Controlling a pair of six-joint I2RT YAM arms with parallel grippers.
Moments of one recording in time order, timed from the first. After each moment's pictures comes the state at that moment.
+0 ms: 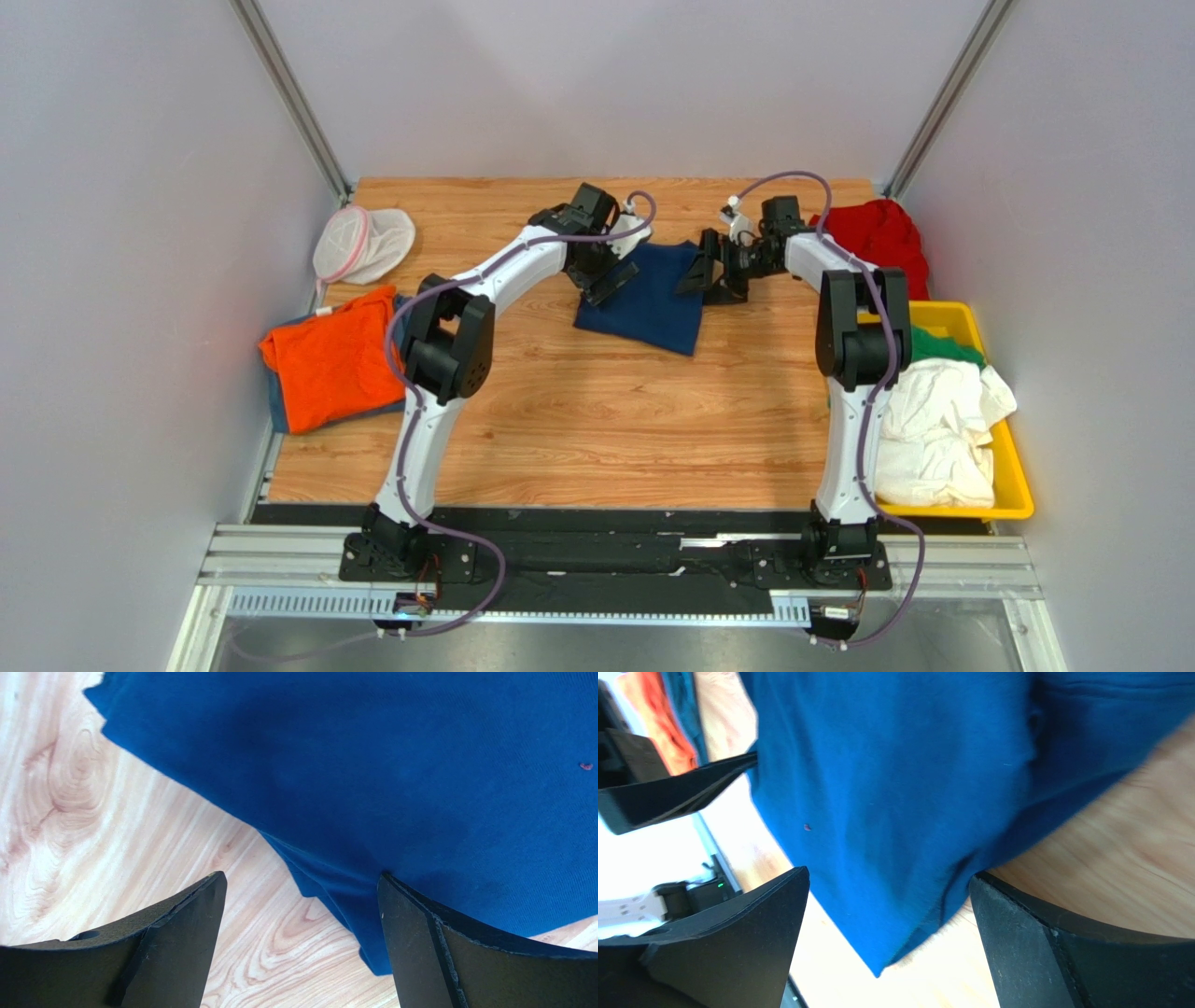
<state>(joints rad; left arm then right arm) -0.53 2.32 1.99 -0.68 0.05 0.44 0.06 2.25 1.67 -0.51 -0.86 0.14</state>
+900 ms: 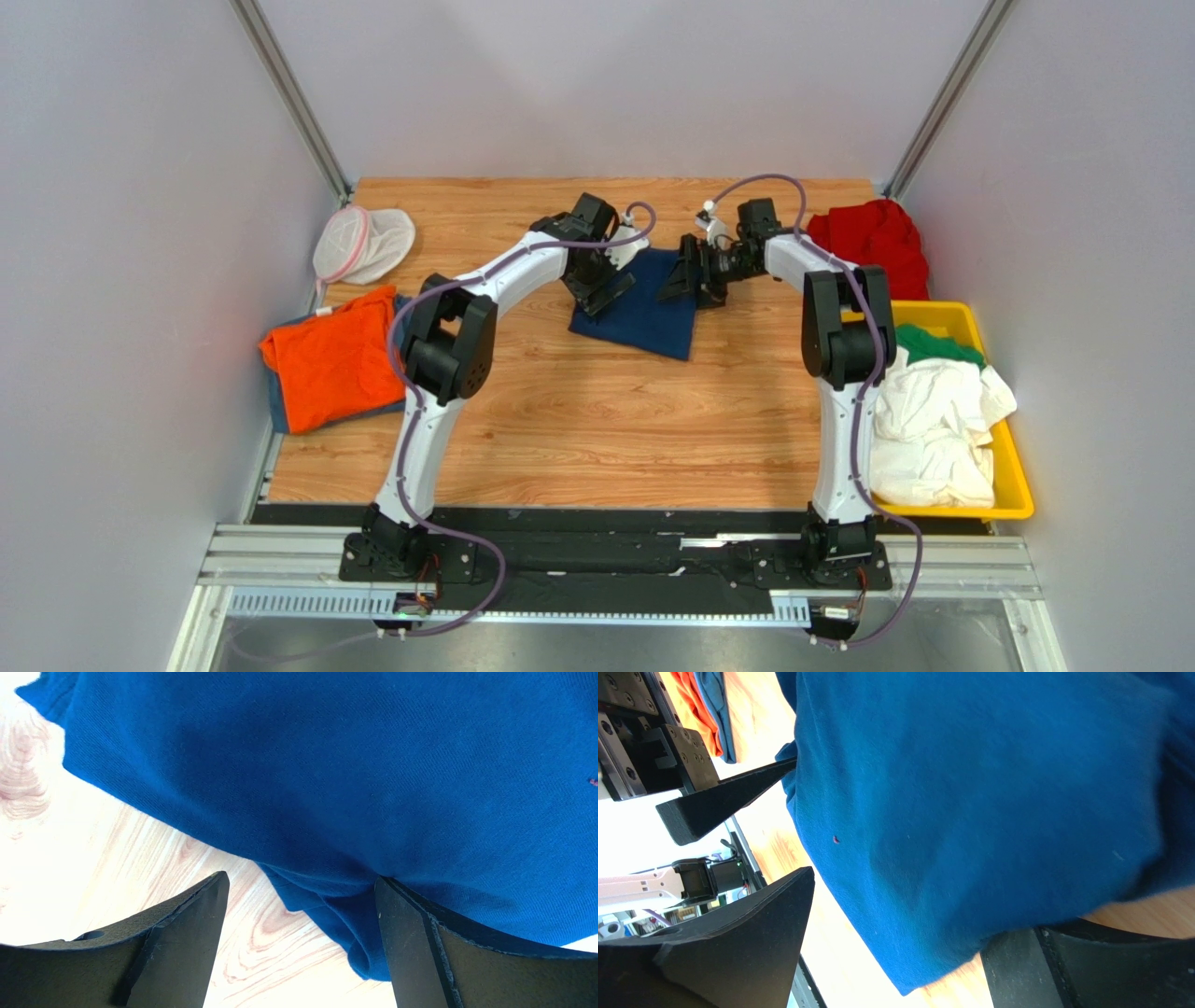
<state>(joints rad) -0.54 2.31 1.94 -0.69 0.05 0.44 0.13 2.29 1.69 -0.51 -0.93 0.16</state>
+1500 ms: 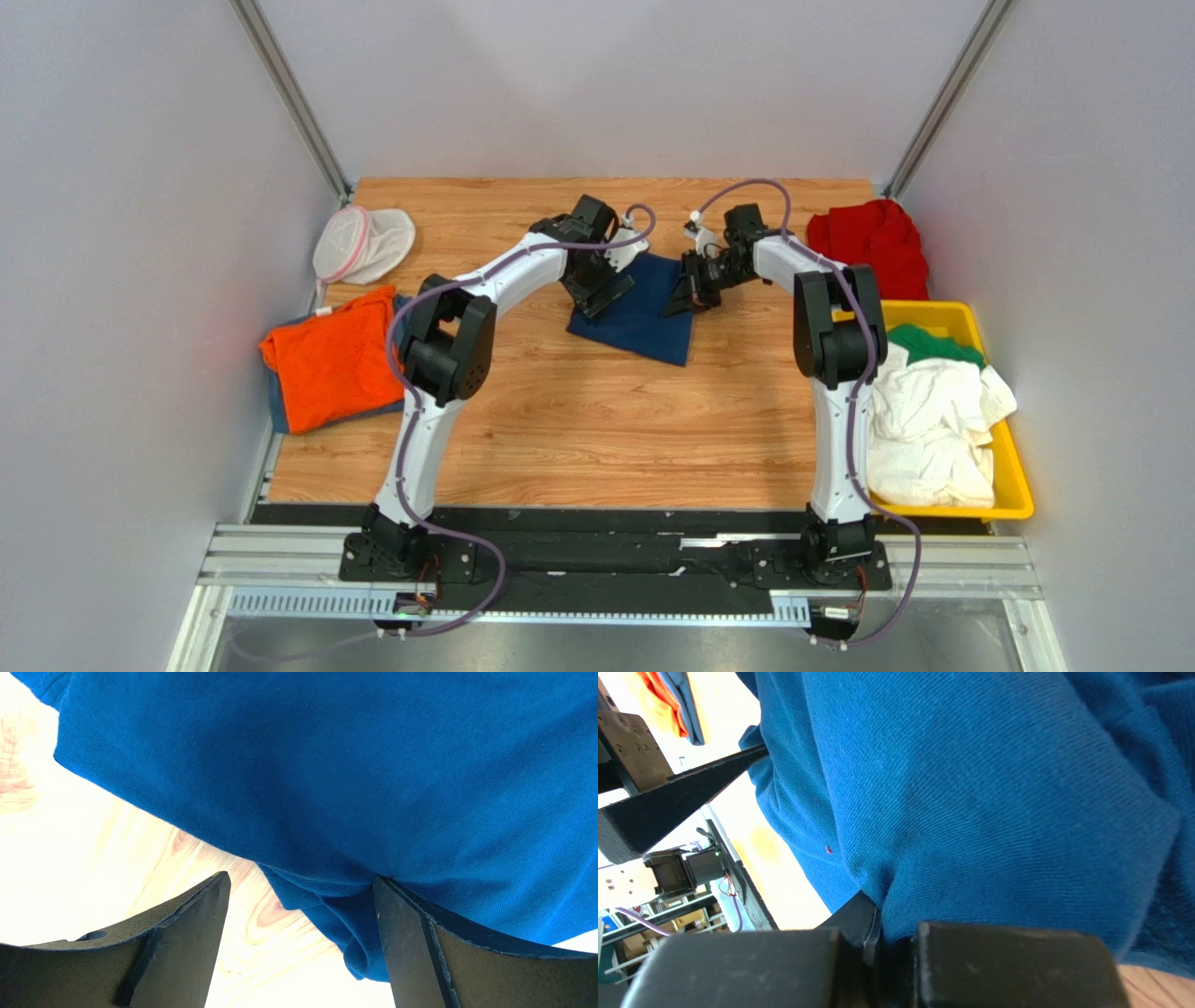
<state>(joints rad) -0.54 2.30 1.92 -0.69 0.05 0.44 0.17 2.31 1.71 -0.58 -0.87 0.11</state>
